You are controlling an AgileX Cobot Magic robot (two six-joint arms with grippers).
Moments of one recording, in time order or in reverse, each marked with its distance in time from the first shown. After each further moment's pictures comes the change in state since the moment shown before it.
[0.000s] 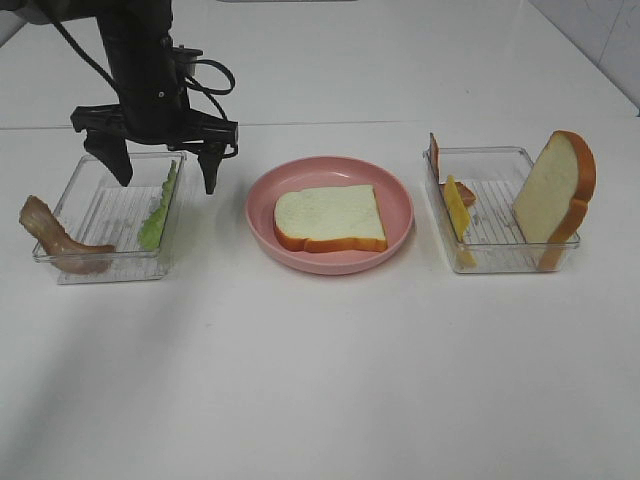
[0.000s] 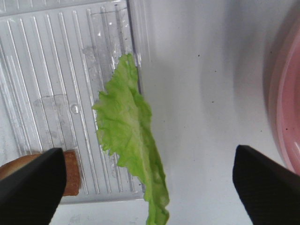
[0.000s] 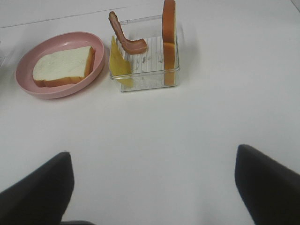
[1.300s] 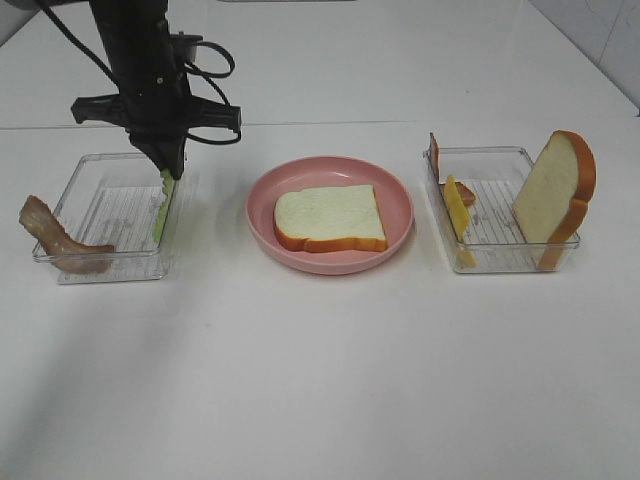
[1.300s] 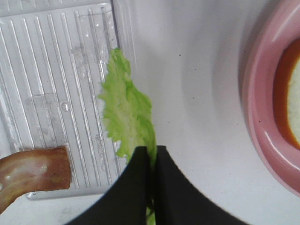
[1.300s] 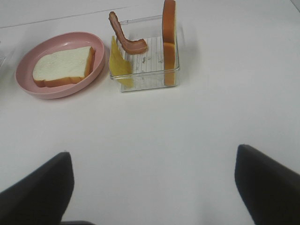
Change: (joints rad) left arm 0.000 -0.041 0.000 -0.041 0.000 0.013; right arm 0.000 0.000 0.000 0.000 0.000 0.000
